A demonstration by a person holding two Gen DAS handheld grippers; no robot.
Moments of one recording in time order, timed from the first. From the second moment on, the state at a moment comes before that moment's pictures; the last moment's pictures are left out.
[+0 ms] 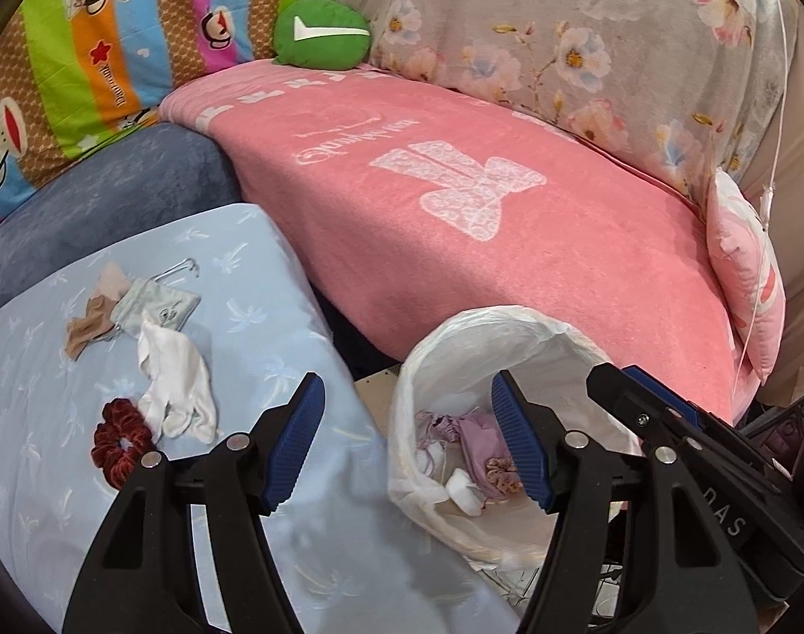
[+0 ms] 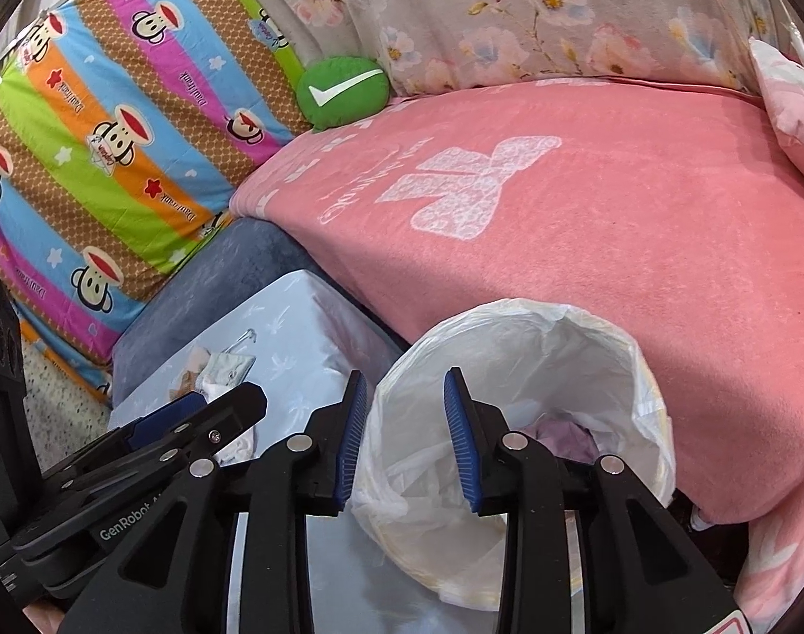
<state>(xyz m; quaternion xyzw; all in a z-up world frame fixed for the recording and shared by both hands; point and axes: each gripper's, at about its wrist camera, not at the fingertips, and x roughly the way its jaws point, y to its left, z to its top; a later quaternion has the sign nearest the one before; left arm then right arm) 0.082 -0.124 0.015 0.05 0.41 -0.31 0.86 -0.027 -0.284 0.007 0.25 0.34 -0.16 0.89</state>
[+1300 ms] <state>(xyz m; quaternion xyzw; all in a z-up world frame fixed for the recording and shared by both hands) 0.181 0.086 -0.078 -0.04 0.50 -0.11 0.86 0.133 -0.099 -0.060 0.13 0.45 -0.03 0.89</state>
